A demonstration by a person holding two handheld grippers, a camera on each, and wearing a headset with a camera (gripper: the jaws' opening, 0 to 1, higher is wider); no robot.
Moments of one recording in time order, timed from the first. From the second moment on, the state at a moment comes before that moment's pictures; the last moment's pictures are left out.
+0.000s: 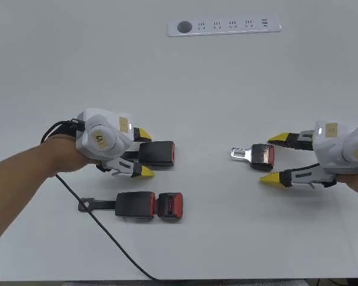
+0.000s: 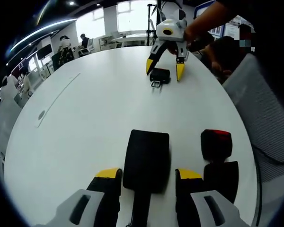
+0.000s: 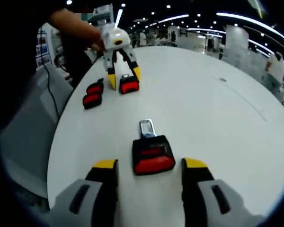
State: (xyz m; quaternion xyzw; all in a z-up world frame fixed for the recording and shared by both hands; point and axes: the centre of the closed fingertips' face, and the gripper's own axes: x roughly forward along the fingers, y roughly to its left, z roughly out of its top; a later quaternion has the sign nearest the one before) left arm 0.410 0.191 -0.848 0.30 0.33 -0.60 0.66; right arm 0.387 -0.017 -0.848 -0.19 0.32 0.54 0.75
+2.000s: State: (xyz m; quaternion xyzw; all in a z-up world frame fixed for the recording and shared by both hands) left arm 0.410 0.190 -0.846 0.30 0.35 -0.60 0.66; right arm 0.412 0.067 -0.847 -0.17 0.26 0.56 0.77
